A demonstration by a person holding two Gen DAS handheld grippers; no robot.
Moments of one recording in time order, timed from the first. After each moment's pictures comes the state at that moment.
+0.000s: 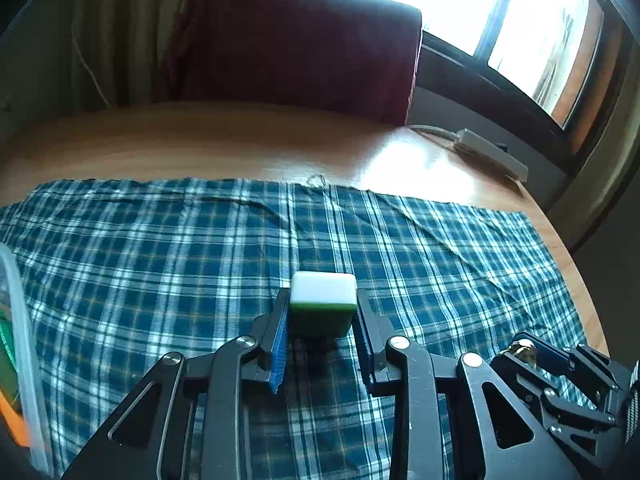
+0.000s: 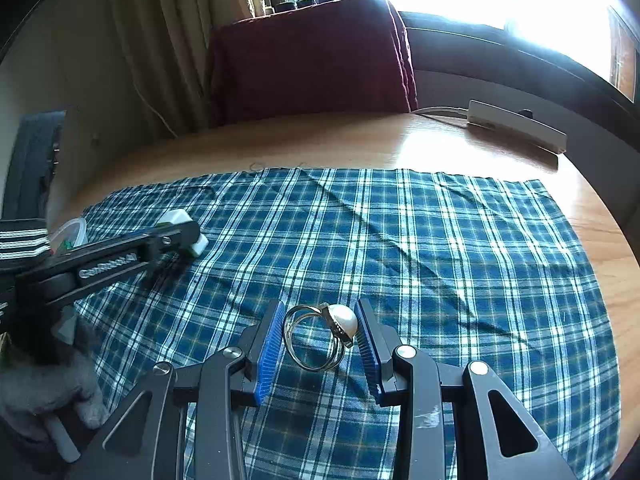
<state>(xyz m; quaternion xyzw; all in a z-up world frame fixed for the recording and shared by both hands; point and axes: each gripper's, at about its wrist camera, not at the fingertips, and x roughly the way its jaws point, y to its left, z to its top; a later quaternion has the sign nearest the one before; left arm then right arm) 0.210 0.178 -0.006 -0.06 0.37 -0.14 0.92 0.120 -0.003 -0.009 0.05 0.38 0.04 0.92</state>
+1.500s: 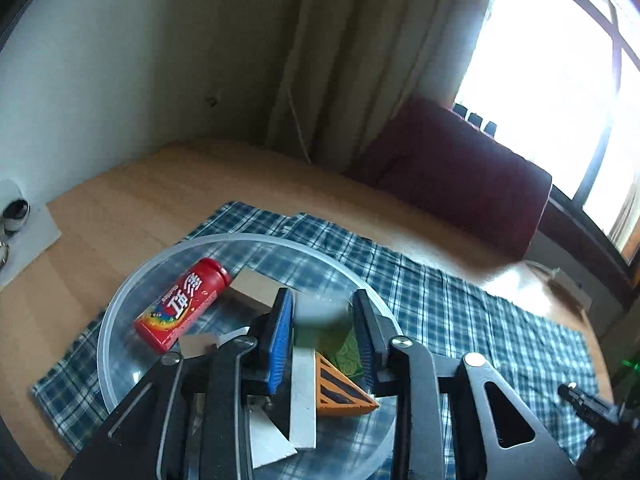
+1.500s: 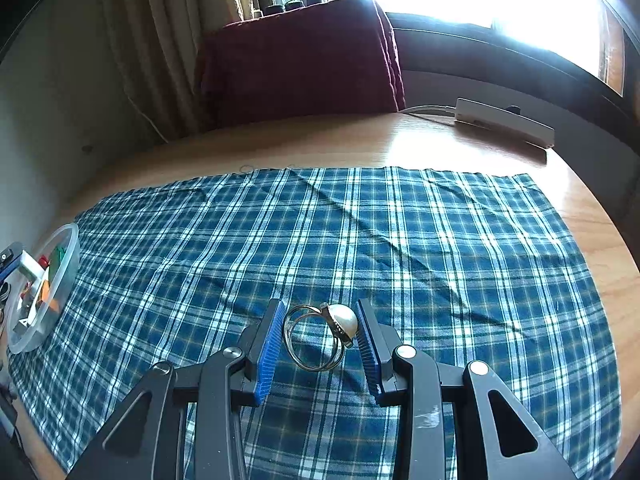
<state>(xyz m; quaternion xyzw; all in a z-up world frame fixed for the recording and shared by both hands) 0.091 0.398 0.027 -0.18 0.24 0.07 0.95 0.118 -0.009 -0.007 0.06 0.38 0.02 0.92</state>
